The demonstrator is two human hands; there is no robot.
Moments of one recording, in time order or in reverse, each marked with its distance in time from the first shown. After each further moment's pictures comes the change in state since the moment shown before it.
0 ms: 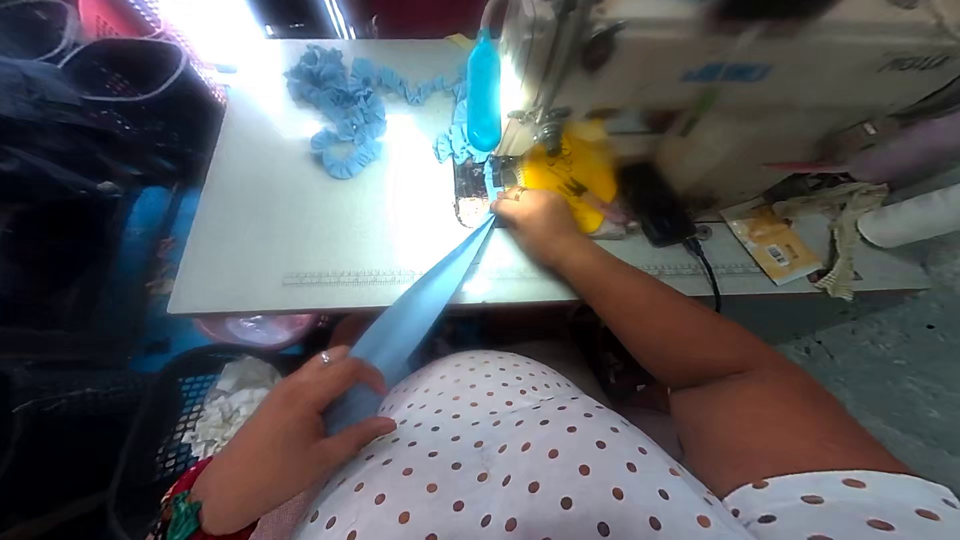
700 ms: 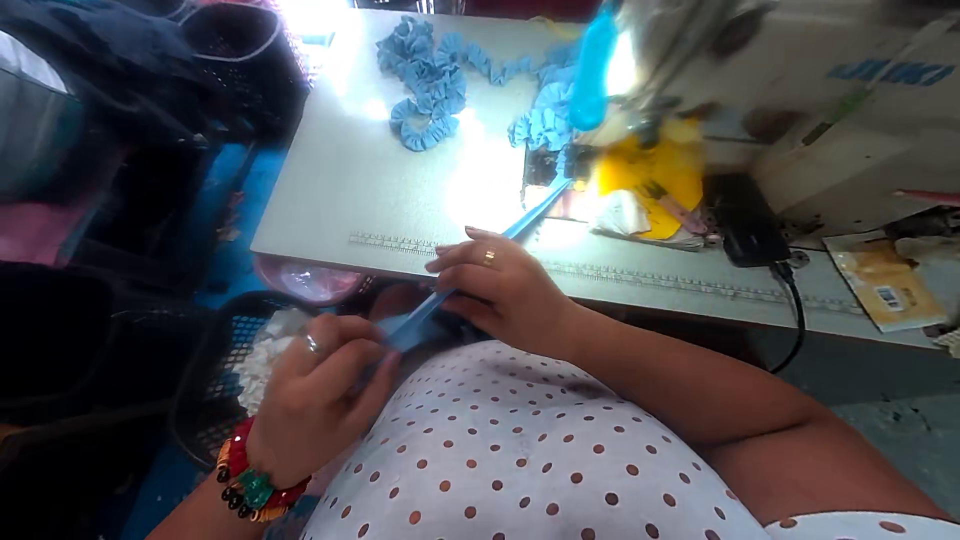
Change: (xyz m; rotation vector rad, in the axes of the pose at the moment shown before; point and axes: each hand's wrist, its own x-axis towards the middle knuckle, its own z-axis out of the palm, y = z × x) left_hand -0.029 0.017 0.000 0.193 0.472 0.132; right_hand 0.003 -0.167 -0.037 0.609 0.085 -0.377
